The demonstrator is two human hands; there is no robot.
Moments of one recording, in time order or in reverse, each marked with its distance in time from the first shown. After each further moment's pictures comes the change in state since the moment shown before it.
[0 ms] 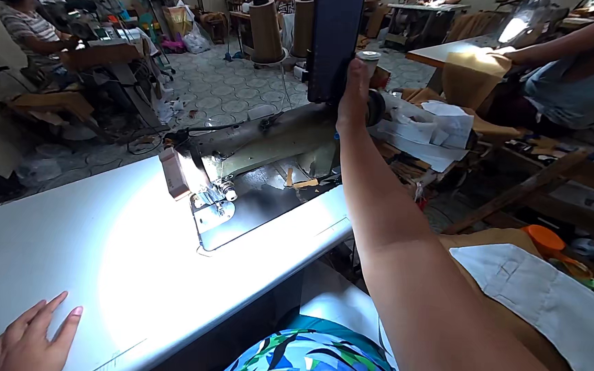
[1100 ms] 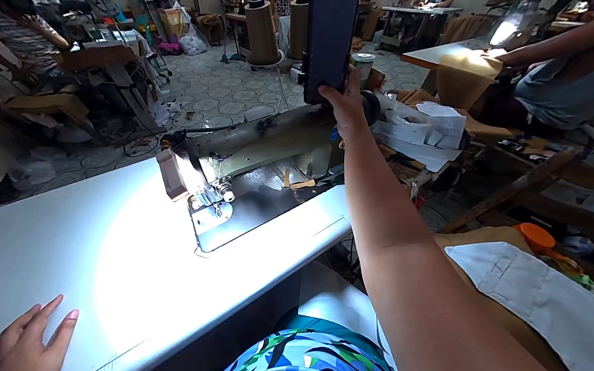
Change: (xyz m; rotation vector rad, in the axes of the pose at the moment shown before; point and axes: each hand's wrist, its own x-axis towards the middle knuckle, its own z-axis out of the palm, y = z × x) left_hand 0.000 0.000 0.000 -0.008 0.007 0.006; right_hand -0.002 -0.002 -0.014 0.079 -0.233 0.111
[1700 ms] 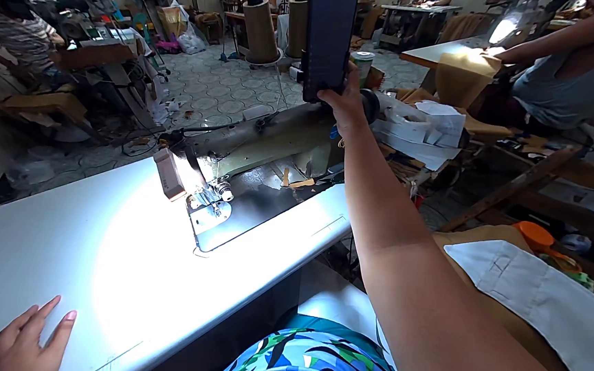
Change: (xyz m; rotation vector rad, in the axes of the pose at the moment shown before) left_hand 0.000 -0.003 0.001 -0.005 0.001 0.019; right_hand 0.001 0.004 -0.003 0.007 -0.008 -0.019
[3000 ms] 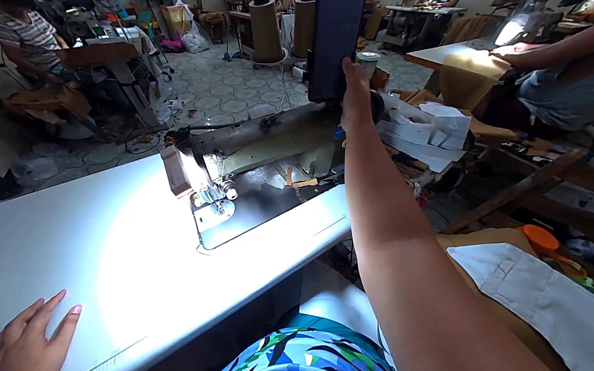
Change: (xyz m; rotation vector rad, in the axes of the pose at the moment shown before) left_hand -0.001 -0.001 -0.001 -0.011 0.000 -0.006; right_hand 0.013 -0.015 0.008 -0.063 0.169 0.181
